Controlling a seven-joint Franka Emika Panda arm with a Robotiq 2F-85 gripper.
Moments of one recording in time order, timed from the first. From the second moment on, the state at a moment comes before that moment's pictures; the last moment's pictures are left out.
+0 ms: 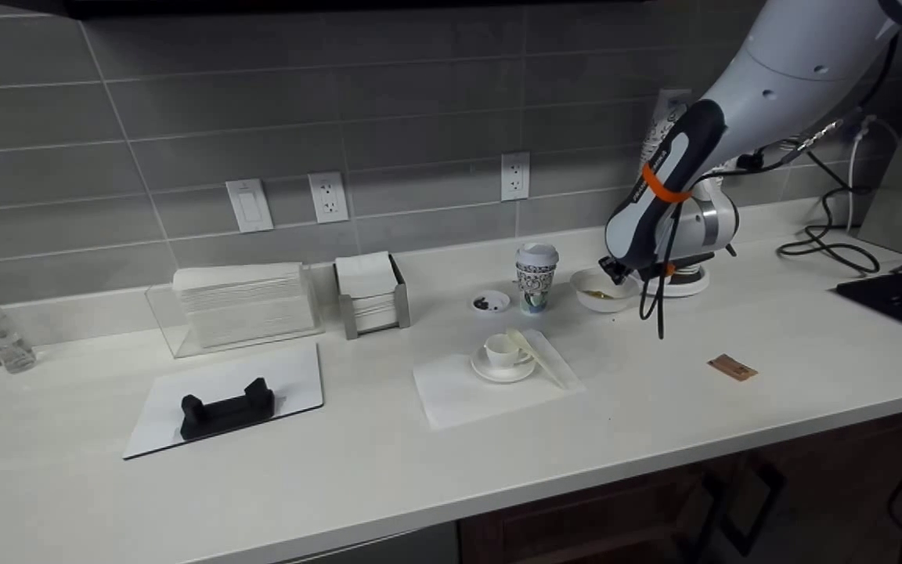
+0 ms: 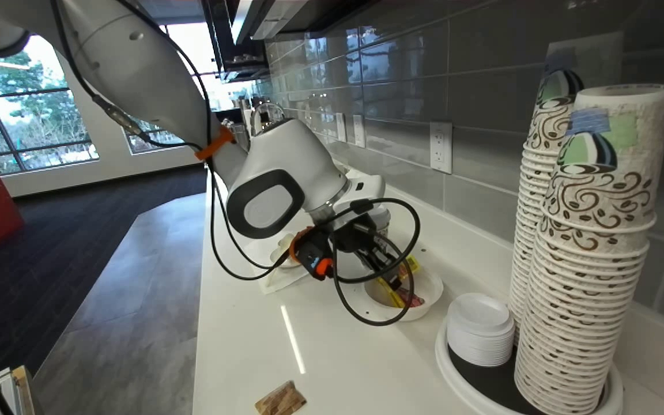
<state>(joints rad) 0.23 0.55 -0.56 -2.20 0.34 3.14 -0.13</state>
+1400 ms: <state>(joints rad) 0.09 0.44 -0.45 -2.19 0.08 2.97 0.01</state>
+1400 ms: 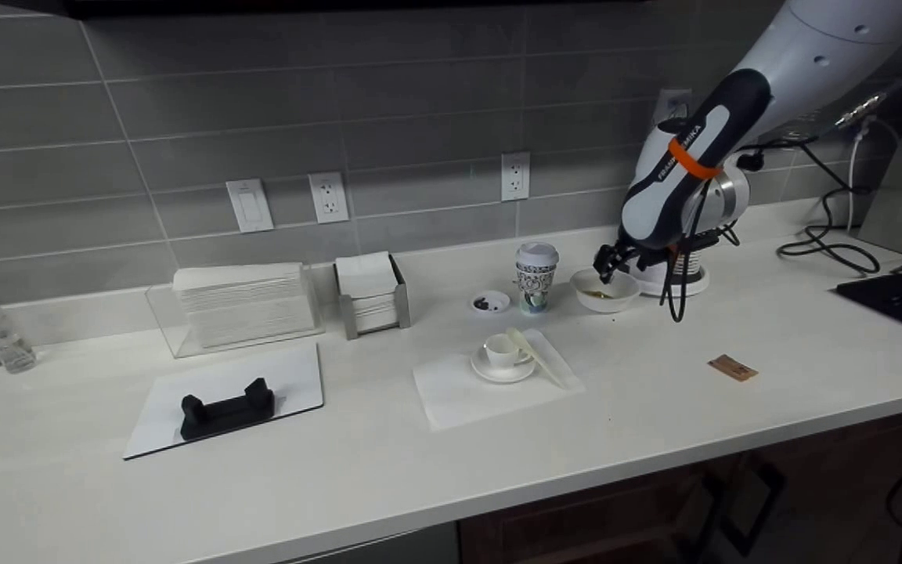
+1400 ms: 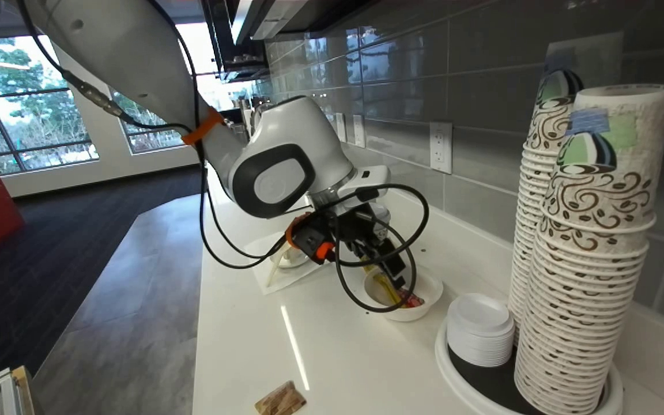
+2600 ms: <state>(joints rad) -0.50 0.41 0.07 -2.04 0.55 2.65 -0.48</state>
